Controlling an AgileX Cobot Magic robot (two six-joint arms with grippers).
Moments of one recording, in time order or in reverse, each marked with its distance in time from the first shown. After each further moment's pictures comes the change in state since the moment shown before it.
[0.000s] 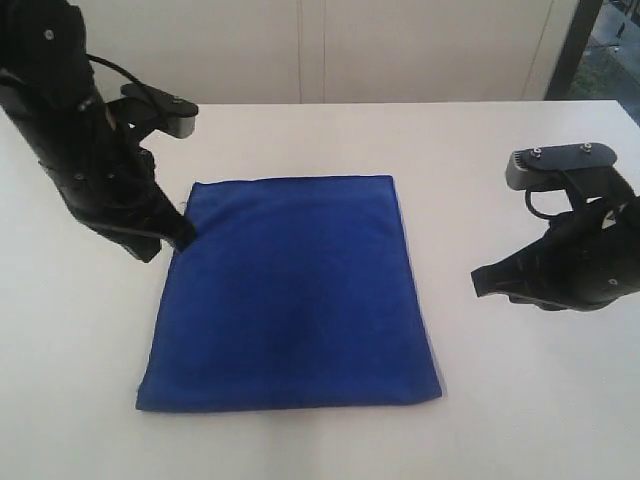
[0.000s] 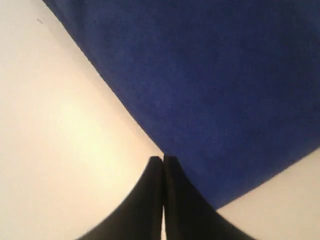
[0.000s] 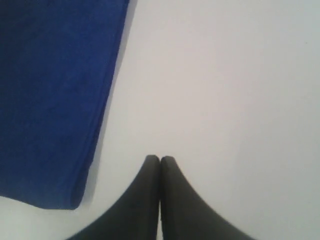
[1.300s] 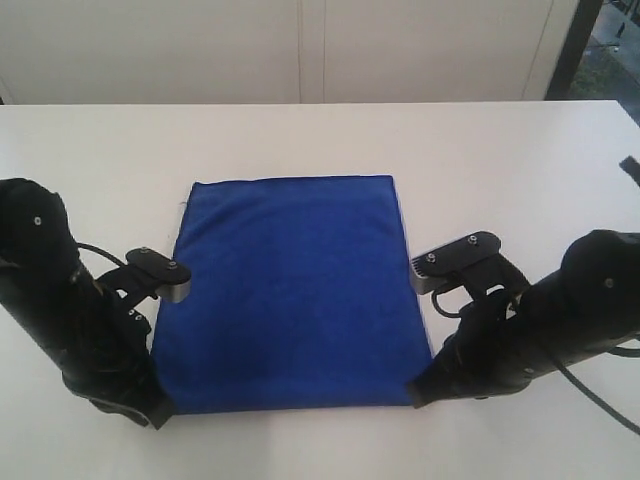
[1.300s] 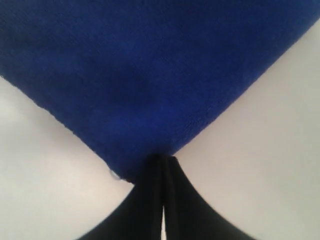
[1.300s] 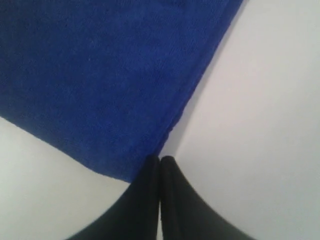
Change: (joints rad) left arm 0.000 0.026 0.479 -0.347 -0.302 0.359; right arm 0.260 0.189 0.105 0.089 -0.163 -0.127
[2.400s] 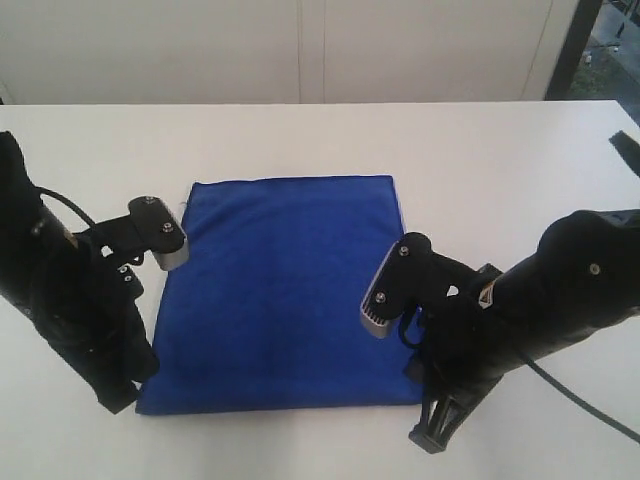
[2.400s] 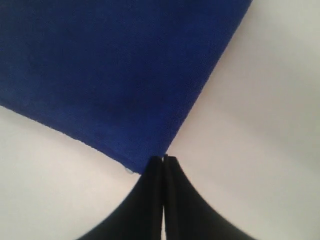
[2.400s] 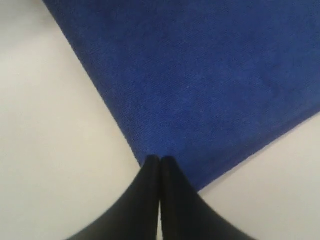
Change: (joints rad) left arm 0.000 -0.164 -0.059 0.035 0.092 0.248; right arm 0.099 -0.043 -0.070 0.000 0.095 -0.461
